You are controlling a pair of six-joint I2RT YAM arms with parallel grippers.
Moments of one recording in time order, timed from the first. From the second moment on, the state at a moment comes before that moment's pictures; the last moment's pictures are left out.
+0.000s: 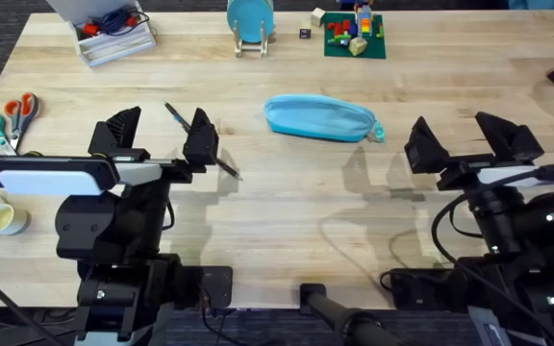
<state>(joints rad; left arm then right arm) 0.00 0.00 0.01 -0.02 0.01 -0.01 0.00 0.00 0.01 -0.09 -0.04 0.00</state>
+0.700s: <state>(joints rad) 0.00 0.00 0.02 0.02 0.01 -0.01 0.00 0.00 0.01 0.04 -0.05 0.00</state>
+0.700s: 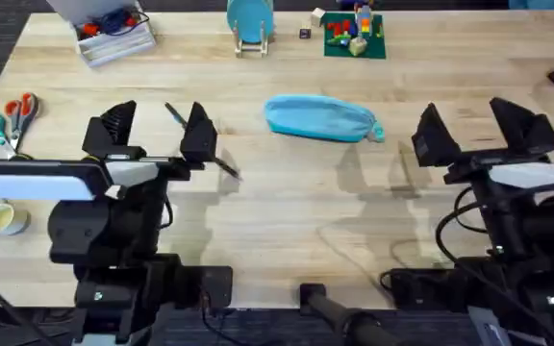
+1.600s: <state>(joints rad) 0.00 0.50 0.75 -0.56 0.01 -0.01 0.00 0.51 0.69 -0.42 -0.05 -0.01</state>
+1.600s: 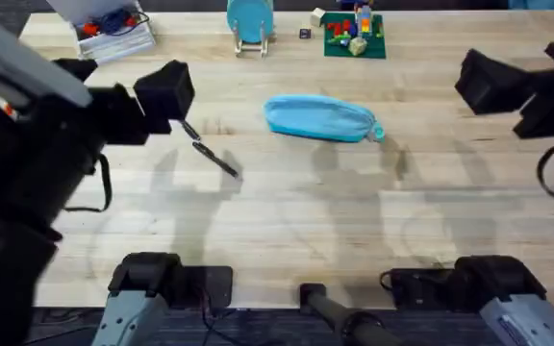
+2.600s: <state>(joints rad) 0.00 1.10 1.17 -0.85 0.12 -0.01 0.00 0.98 1.01 -0.82 -0.06 0.05</state>
